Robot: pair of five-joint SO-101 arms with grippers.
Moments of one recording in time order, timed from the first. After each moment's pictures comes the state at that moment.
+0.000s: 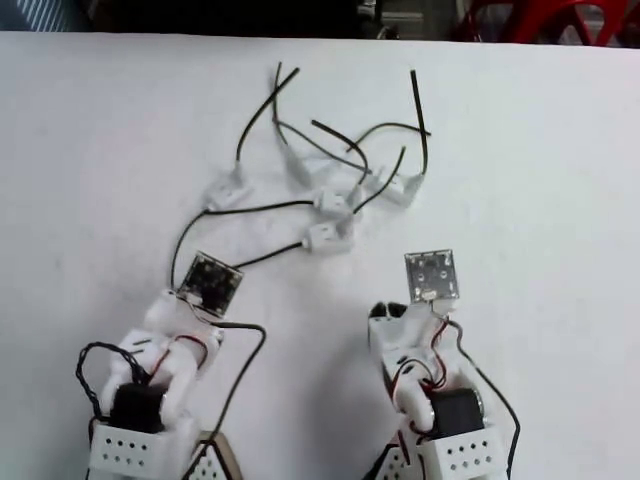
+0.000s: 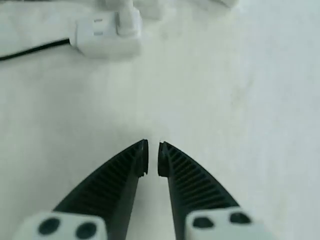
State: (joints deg) left arm 3.6 -103.4 97.1 59.4 -19.6; right arm -14.3 -102.3 96.4 63.6 -3.7
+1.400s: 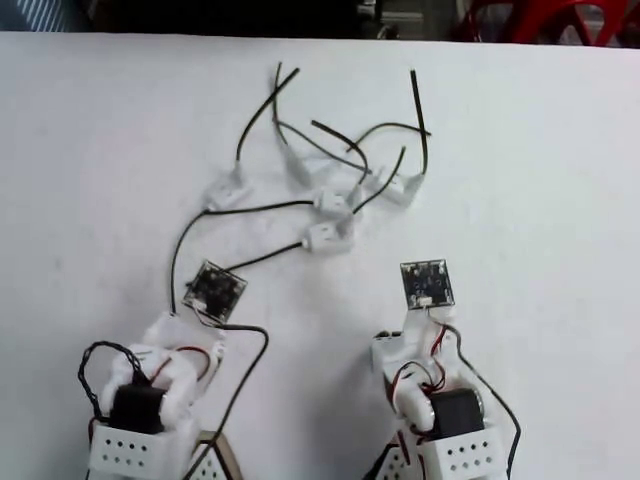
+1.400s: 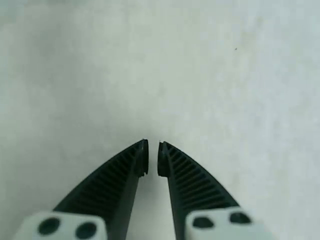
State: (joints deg) left arm 3.6 -104.0 97.1 72.7 -19.5; right arm -14.3 -102.6 96.4 72.7 -3.7
